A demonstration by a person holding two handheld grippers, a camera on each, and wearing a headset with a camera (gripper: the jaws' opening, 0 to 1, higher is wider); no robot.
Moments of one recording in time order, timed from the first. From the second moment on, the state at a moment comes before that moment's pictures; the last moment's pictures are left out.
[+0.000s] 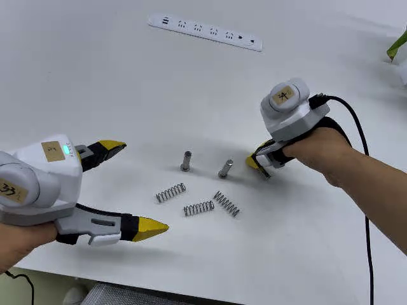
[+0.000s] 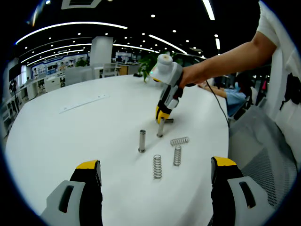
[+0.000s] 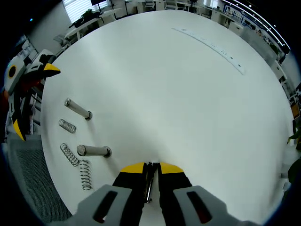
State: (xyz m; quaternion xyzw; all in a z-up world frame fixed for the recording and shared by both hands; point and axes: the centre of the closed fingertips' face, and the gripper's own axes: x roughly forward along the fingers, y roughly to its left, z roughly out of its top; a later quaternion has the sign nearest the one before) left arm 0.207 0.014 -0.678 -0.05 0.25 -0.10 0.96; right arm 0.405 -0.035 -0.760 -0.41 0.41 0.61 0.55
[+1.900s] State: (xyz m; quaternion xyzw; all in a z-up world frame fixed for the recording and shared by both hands) left arm 0.209 0.007 -0.675 -0.05 0.26 -0.11 0.96; right arm 0.397 -0.061 -0.716 -0.34 0.37 0.63 0.60
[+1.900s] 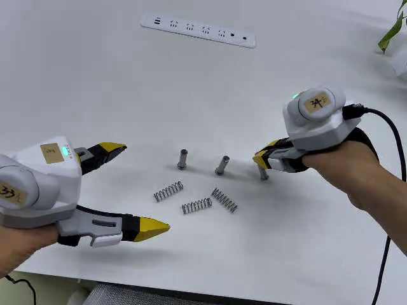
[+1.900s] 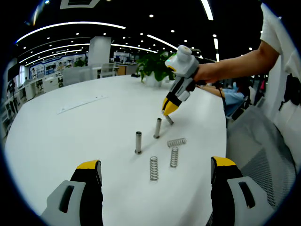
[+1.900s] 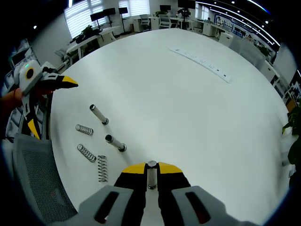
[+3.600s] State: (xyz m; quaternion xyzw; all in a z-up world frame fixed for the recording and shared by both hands) left arm 0.212 0.002 -0.673 -0.05 0.26 -0.12 0.96; right arm 0.391 -0.088 -0.706 -0.33 0.36 0.64 0.60
